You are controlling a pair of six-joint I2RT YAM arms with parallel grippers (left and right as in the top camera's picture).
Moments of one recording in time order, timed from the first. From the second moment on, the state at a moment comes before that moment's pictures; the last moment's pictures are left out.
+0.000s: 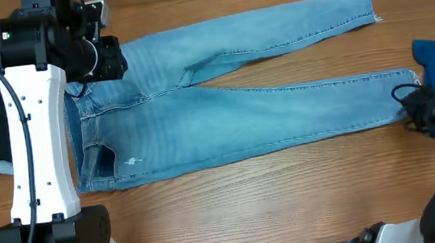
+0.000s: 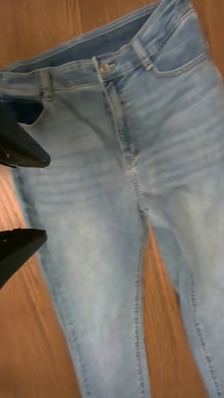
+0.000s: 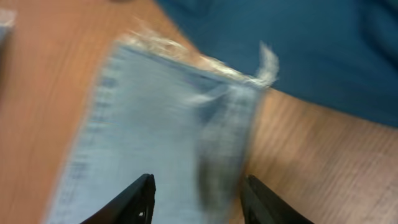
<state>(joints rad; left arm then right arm) -0.01 1.83 2.17 -1.50 0.22 -0.02 -0.56 1.61 0.88 -0.28 -0.08 0.59</state>
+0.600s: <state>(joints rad) -0.15 1.49 2.16 -1.68 -0.28 -0.30 -0.18 1.36 1.02 -0.66 -0.46 0.39</state>
